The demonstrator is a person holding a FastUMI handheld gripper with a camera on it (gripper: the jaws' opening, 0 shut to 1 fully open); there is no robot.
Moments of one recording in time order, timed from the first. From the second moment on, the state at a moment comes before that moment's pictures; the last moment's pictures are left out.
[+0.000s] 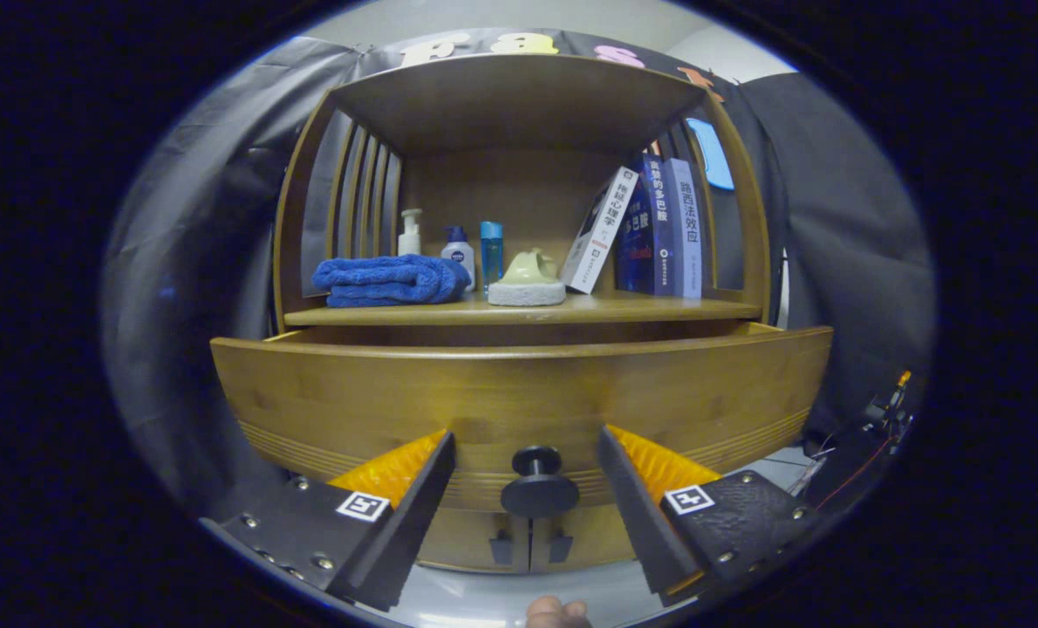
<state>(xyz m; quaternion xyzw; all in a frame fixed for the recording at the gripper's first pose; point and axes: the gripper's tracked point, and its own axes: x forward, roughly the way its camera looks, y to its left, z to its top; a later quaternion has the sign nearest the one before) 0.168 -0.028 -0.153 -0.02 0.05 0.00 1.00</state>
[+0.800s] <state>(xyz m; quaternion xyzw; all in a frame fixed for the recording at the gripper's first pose) 0.224 -0.025 -0.156 0.01 0.06 -0.01 1.00</state>
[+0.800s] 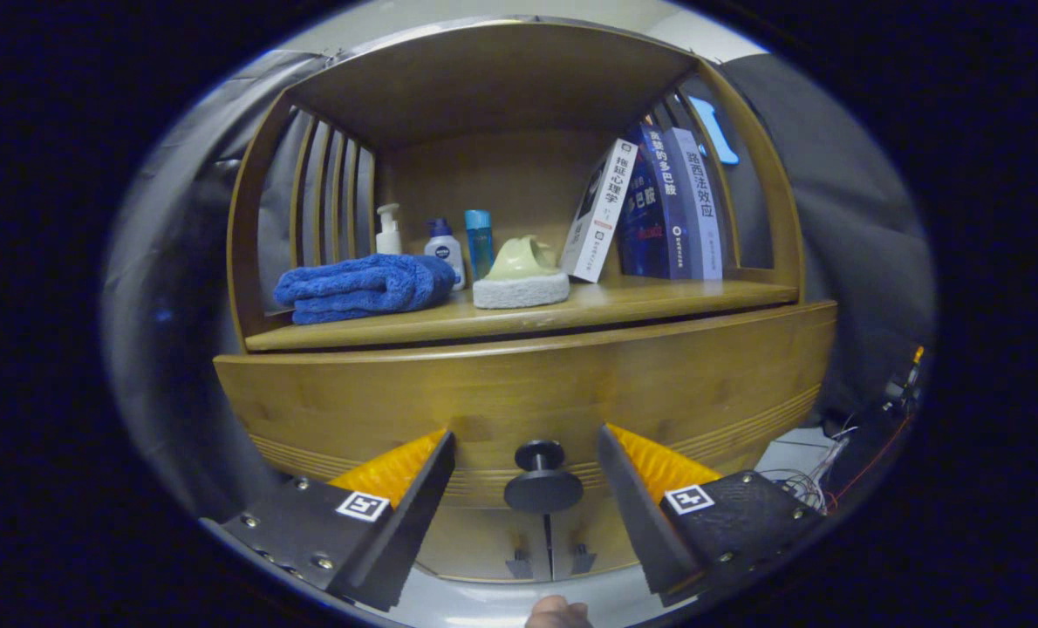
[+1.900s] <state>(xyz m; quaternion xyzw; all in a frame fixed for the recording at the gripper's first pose) 0.190 0.006 -0.115 0.00 0.05 0.01 1.00</state>
